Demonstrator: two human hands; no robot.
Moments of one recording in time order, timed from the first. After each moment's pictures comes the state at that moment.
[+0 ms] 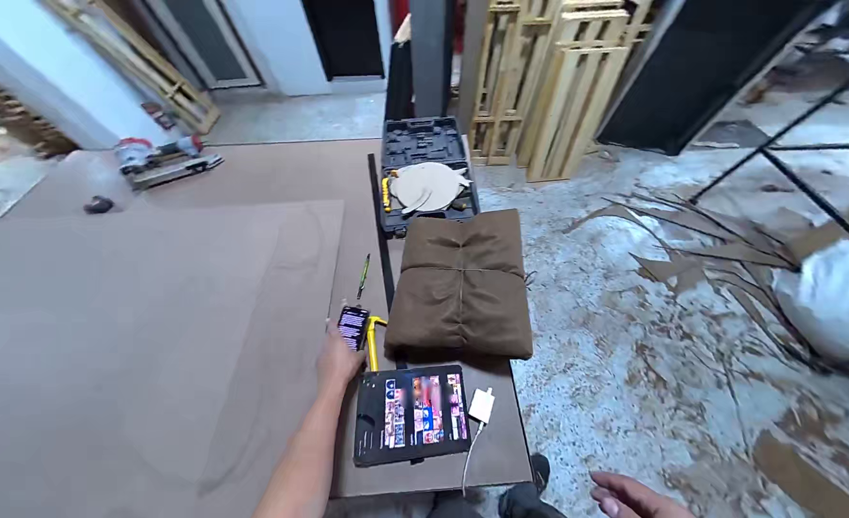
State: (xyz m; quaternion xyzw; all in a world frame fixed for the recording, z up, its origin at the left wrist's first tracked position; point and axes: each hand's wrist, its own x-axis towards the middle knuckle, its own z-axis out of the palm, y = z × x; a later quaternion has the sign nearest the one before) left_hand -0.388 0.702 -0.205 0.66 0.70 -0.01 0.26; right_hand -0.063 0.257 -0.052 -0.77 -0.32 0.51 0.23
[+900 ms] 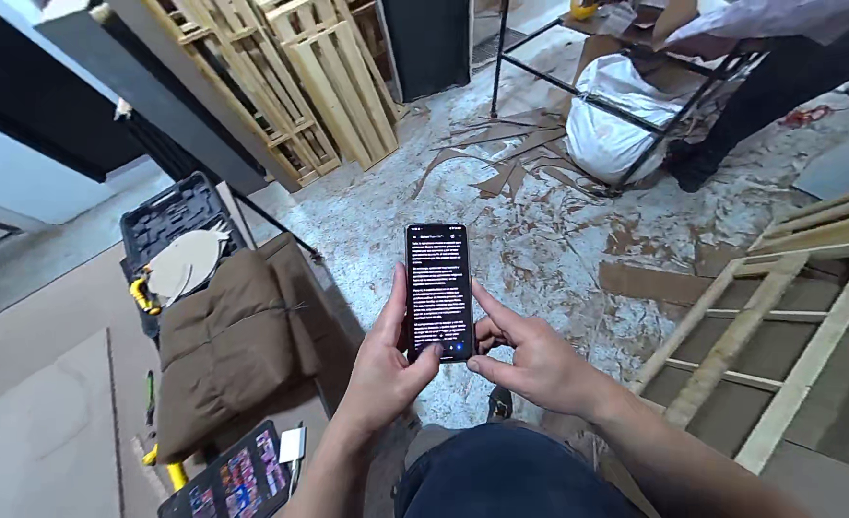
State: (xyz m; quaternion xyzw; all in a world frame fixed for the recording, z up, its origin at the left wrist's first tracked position) left_hand 0.091 0.275 0.043 0.73 0.04 0.12 0.67; right_hand 0.207 0.073 0.014 -0.67 -0.40 0.29 0.55
